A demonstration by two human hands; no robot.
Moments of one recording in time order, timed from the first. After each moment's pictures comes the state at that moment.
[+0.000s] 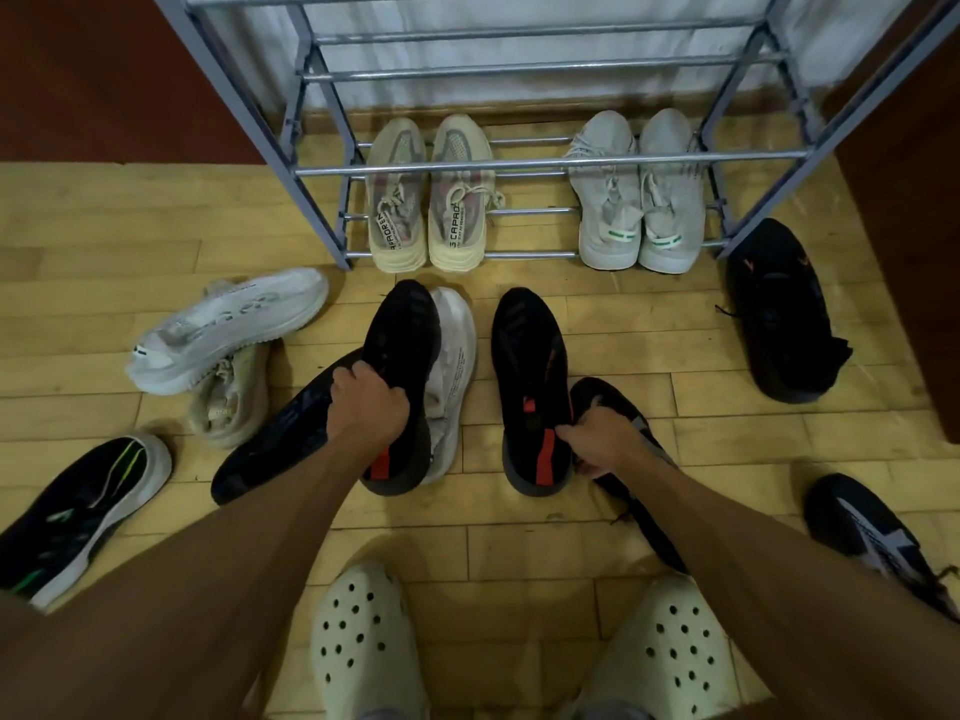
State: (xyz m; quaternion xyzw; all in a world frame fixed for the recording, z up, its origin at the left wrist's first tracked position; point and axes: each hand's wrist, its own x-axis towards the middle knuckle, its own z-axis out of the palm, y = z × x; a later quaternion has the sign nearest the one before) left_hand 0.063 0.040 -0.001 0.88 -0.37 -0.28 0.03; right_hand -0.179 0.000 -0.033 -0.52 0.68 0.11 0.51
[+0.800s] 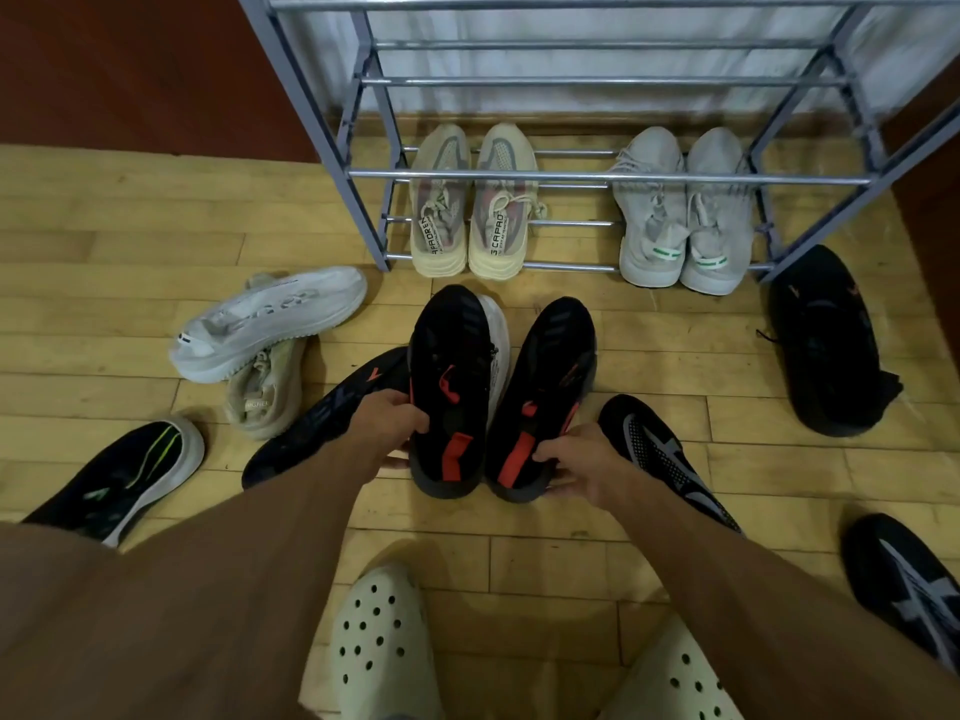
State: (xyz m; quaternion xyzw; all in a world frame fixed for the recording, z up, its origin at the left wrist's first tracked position) left_hand 0.091 0.059 0.000 0.80 -0.16 -0.54 0.20; right_hand -0.124 0.014 -0.032 -0.28 0.67 -0.02 0.69
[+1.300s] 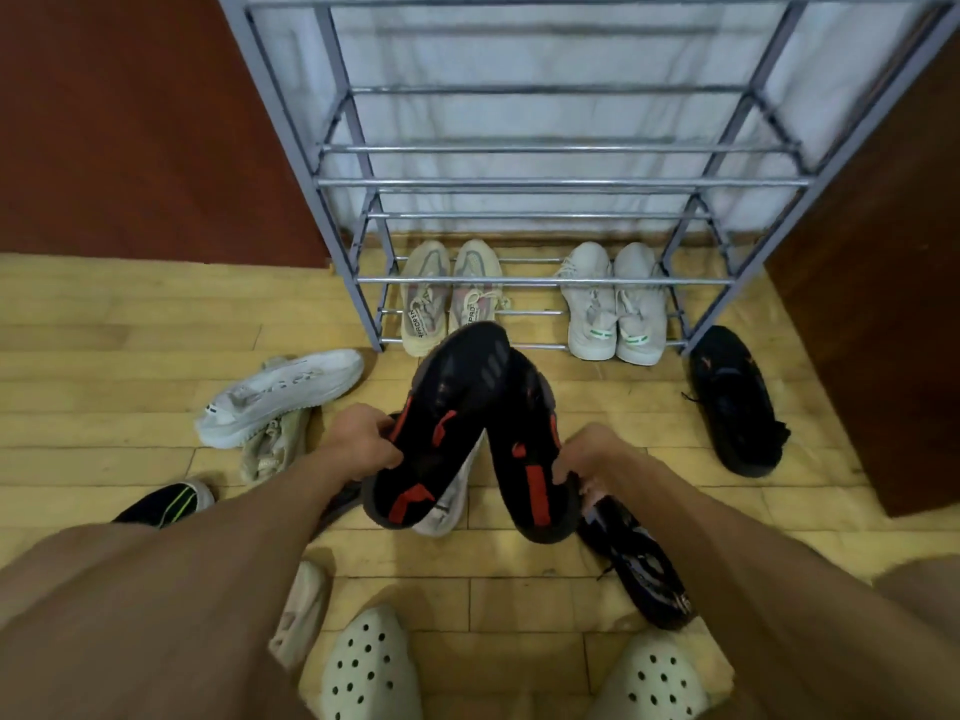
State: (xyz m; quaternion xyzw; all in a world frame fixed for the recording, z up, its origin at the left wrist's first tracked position) left_hand 0.093 0.059 0.107 0.81 -0.41 -0.40 0.06; right_hand -0.156 -0.008 0.091 -0.46 0.68 0.09 0.57
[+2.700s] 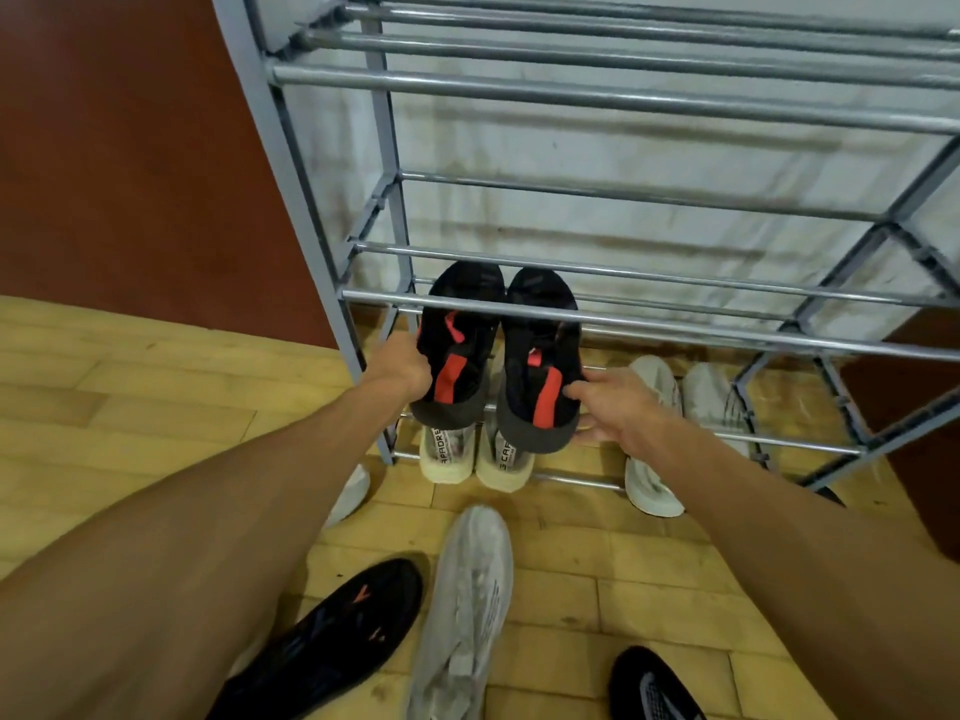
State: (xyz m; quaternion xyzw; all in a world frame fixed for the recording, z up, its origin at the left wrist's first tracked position) left_hand 0.169 -0.175 0.109 0.83 -0.41 -0.28 0.26; right_hand -0.047 -0.211 0.125 -0.49 0.63 -0.19 0.58
